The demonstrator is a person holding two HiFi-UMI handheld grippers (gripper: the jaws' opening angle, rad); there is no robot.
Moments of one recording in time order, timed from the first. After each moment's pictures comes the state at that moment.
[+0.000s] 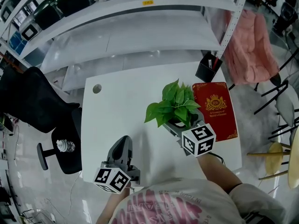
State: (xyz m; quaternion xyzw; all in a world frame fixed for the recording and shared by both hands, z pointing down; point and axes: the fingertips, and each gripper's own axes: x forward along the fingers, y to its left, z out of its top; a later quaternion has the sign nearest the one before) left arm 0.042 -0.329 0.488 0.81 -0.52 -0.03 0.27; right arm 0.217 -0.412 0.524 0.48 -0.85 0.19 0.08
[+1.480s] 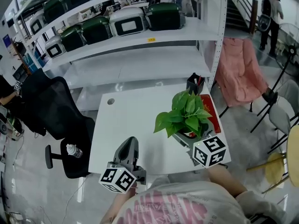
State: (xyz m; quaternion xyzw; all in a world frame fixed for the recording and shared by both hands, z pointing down) left arm 0.073 -0.217 0.365 0.84 -0.50 -0.13 0.17; right arm 0.257 -0.264 0.362 0.48 -0.87 0.08 0.01
